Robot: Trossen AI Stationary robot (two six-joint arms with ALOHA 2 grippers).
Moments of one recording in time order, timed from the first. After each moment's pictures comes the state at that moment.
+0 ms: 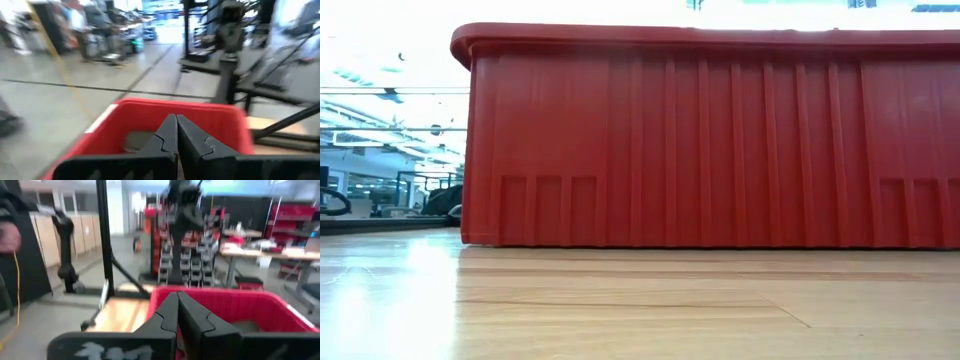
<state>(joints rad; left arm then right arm) -0.03 1.32 1.51 -0.30 -0.29 0.02 -0.17 0.44 1.03 -0.59 -0.26 -0.01</state>
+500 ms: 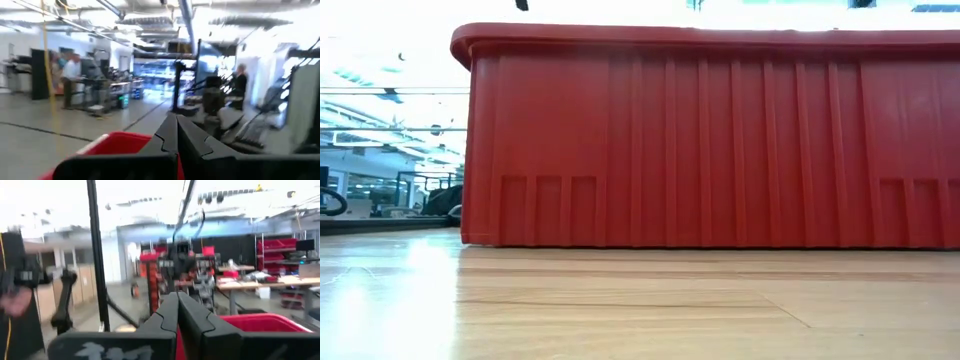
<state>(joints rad) 0.11 0.94 0.80 0.42 -0.10 -0.03 -0.17 0.24 0.63 -0.11 -0.21 0.15</state>
